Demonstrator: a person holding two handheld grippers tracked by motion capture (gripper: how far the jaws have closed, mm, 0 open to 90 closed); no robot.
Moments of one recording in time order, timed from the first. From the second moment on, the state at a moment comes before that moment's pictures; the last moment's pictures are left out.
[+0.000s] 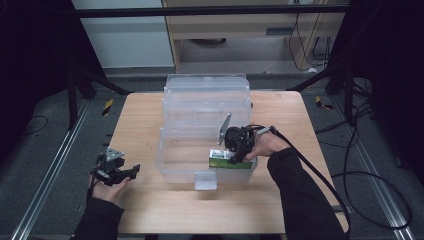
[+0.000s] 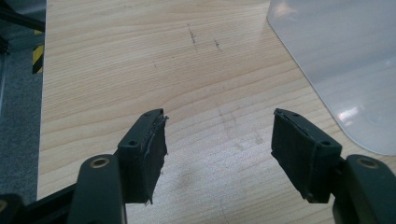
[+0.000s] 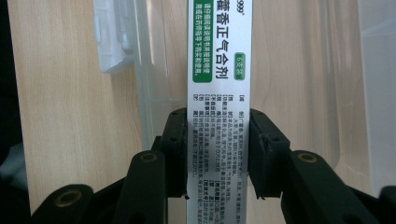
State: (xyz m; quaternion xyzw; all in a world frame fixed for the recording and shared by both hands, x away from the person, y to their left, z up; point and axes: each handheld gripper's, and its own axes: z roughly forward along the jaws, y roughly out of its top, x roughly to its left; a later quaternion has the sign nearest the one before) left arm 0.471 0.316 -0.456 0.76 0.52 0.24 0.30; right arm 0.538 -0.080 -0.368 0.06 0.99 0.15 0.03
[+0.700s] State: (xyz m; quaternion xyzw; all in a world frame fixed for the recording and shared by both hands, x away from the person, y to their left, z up) left arm 0.471 0.316 -0.456 0.76 0.52 0.24 0.30; right arm 0.538 -0.078 -0.387 0.08 0.99 0.13 0.03
